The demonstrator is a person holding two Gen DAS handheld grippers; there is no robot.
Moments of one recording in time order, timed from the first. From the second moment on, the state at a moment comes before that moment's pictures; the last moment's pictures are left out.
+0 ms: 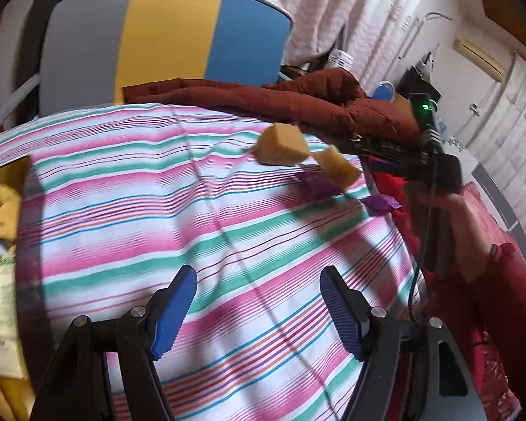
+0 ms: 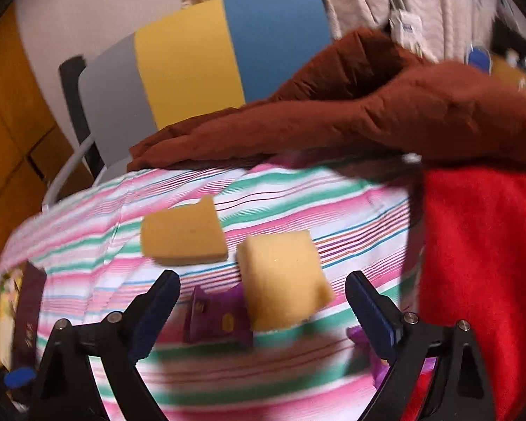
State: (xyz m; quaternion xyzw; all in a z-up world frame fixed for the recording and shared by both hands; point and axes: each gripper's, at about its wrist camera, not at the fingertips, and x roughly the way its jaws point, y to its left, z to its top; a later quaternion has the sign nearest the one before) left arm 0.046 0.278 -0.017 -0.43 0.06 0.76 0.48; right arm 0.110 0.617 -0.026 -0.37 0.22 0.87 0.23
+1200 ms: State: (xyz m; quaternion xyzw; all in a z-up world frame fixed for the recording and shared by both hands) left arm 0.028 0.492 -0.060 -0.46 0.12 0.74 0.47; right arm 0.136 0.671 -0.027 -0.33 0.29 0.85 0.30
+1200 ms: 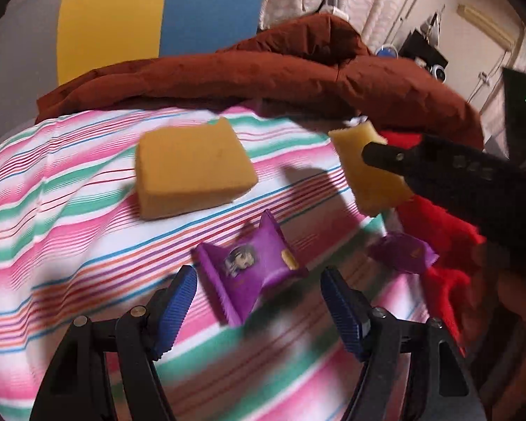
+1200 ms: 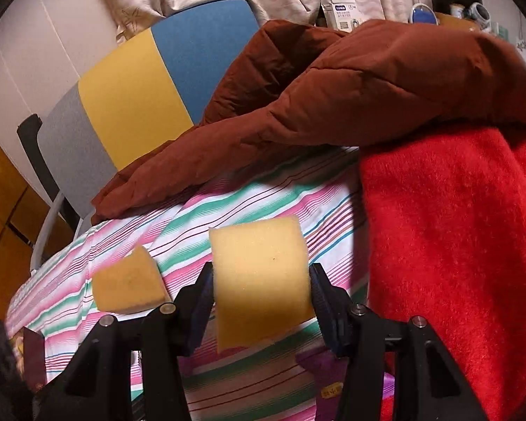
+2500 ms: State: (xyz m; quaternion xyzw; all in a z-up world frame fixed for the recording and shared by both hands) left arm 0.037 0.343 -0.069 -0.43 0.01 0.78 0.46; right arm 0.104 0.631 -0.040 -0.40 0.17 0.86 0.27
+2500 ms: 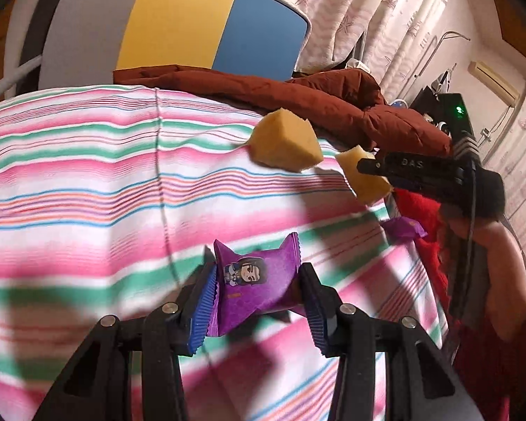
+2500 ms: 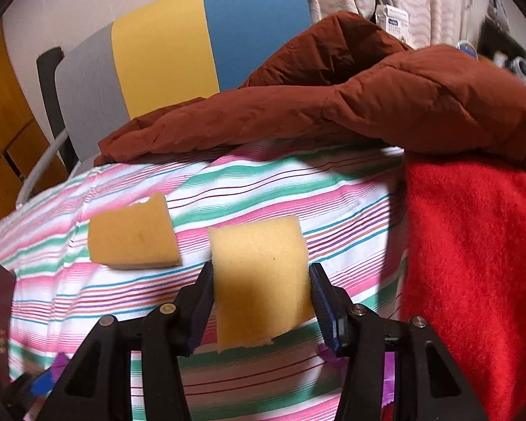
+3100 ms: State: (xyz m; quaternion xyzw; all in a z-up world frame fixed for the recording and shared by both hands) left arm 0.035 0.267 -0.035 -0.41 -0.04 0.80 0.44; right arm 0.088 0.572 -0.010 -0.37 -0.02 0.88 0.30
